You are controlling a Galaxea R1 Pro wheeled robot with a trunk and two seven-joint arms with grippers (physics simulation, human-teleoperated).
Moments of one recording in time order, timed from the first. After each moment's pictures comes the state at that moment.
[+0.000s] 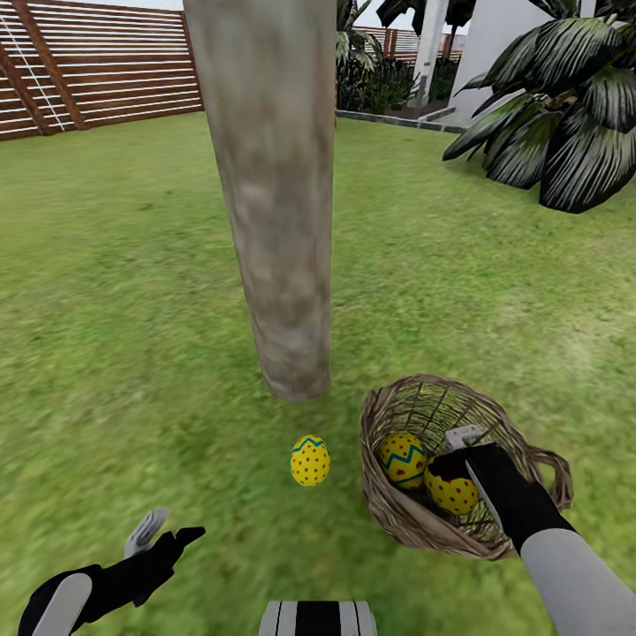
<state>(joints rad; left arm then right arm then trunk) -0.13 0.14 0.22 -1.25 1.00 0.85 0.10 -0.69 -0.17 0.06 -0.79 0.20 0.68 0.22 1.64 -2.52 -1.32</state>
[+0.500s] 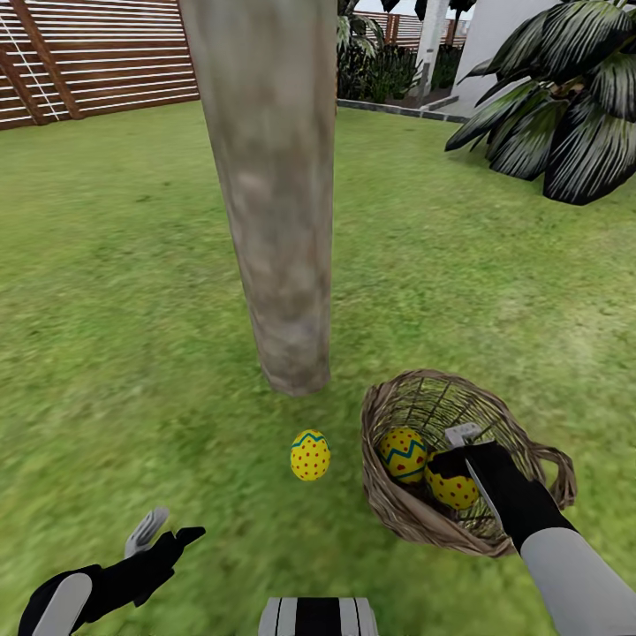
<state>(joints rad) -0.13 0.14 0.22 -1.25 1.00 0.85 0.10 -0.69 -0.17 0.06 -0.80 0.20 0.68 0.22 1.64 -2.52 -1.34</state>
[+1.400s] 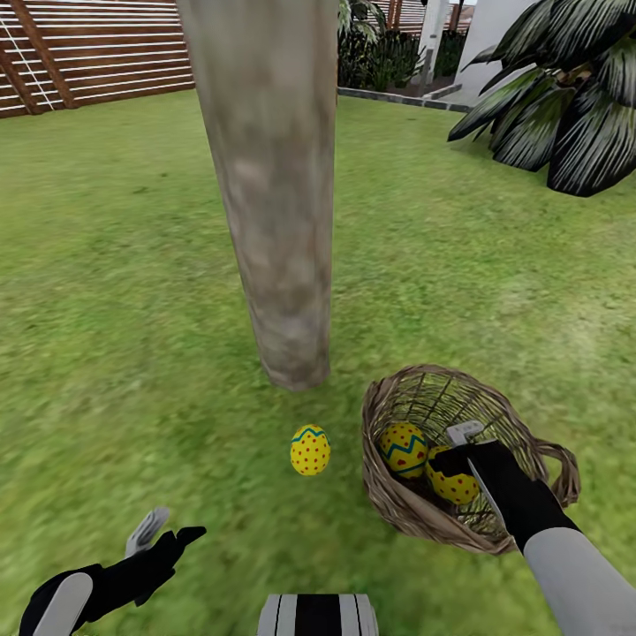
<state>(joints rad) -0.14 0.14 0.22 -1.25 1.00 0.85 0.10 -0.69 -0.18 0.07 -0.81 0.20 0.66 0.22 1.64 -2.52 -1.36</state>
